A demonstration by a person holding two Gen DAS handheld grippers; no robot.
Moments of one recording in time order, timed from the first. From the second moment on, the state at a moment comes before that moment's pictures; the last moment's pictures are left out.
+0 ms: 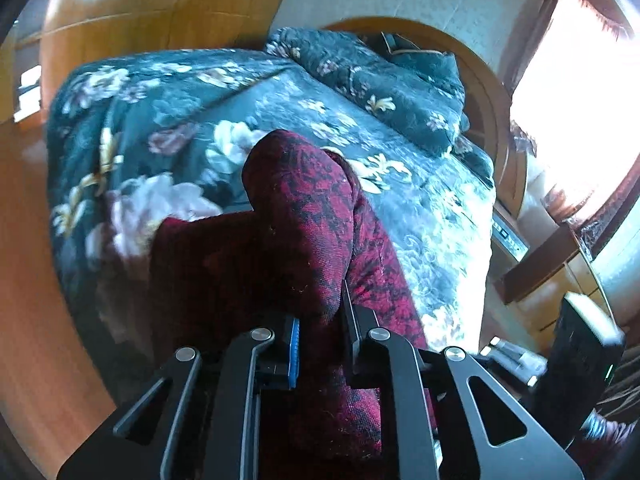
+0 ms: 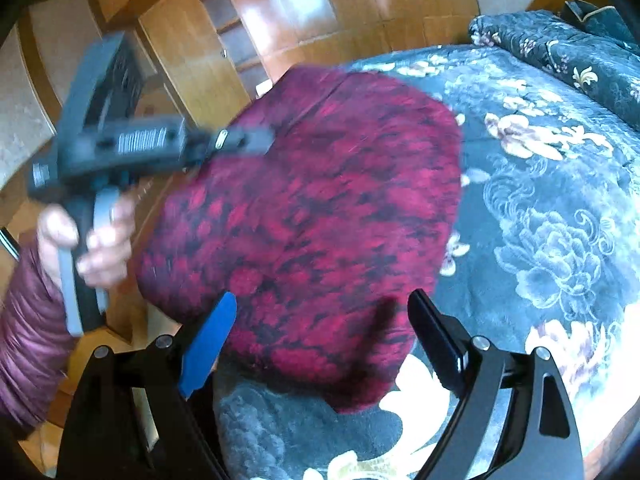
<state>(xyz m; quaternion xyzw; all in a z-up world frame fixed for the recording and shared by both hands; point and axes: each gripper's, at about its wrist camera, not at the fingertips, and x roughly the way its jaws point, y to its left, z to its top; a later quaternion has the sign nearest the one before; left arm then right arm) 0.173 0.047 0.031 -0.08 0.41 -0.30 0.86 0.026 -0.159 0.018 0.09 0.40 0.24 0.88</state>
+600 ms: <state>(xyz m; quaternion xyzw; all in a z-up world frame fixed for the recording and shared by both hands) 0.165 0.127 -0.042 -0.13 0.44 -0.17 0.87 0.062 -0.064 -0.036 -0.08 0.41 0.20 0.89</state>
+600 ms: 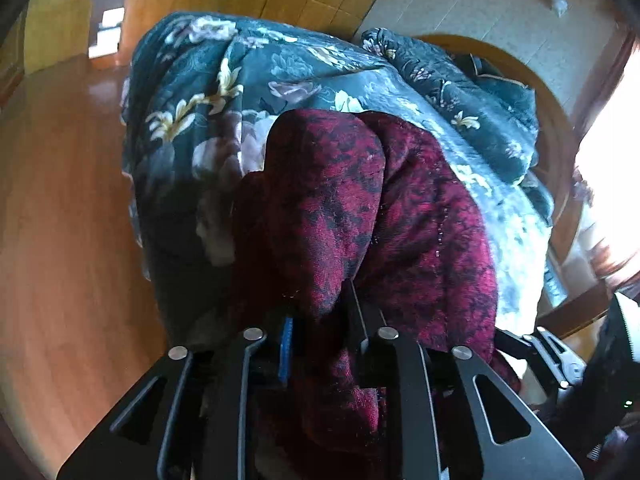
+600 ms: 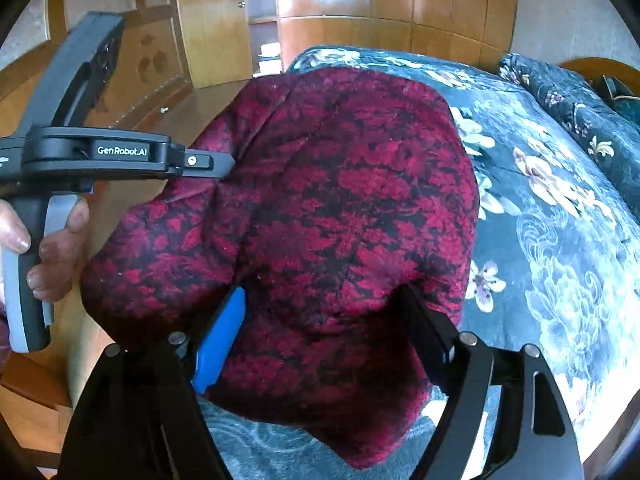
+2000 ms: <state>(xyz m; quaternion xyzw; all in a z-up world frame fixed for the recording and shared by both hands) 0.135 0.120 -0.038 -0.08 0.40 -0.11 0.91 0.160 -0.140 -0.029 0.13 0.44 0.24 0.85</state>
